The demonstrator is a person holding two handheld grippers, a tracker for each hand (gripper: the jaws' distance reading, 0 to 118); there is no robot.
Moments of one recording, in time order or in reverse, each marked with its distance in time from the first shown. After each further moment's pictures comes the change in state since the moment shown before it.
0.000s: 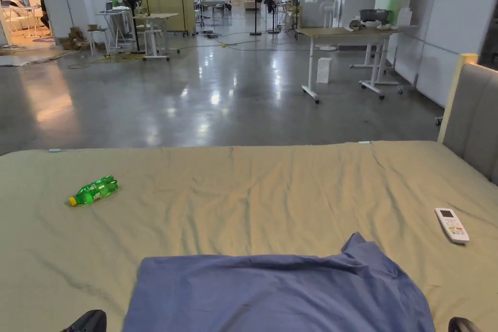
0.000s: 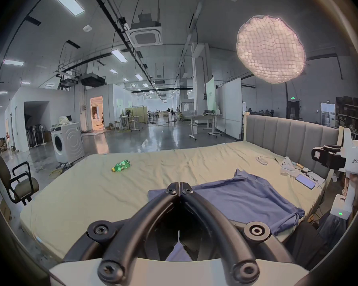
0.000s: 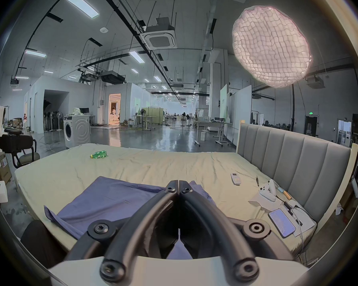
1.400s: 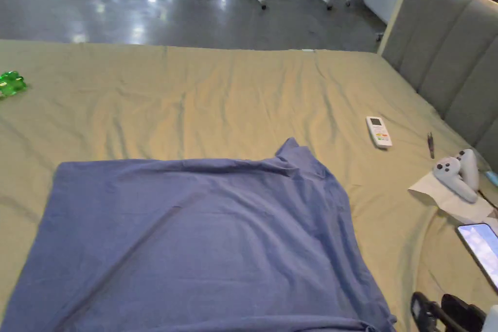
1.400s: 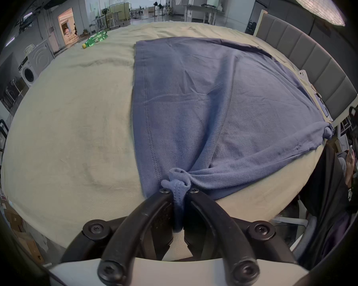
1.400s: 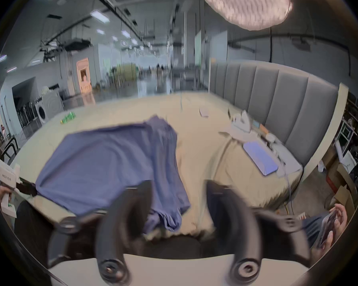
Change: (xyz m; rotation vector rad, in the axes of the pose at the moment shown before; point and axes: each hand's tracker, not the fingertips) left arm -0.074 -0.208 -0.145 -0.873 -0.159 0.036; right arm 0.088 -0.097 -0.002 -0.487 -0.160 -0.137
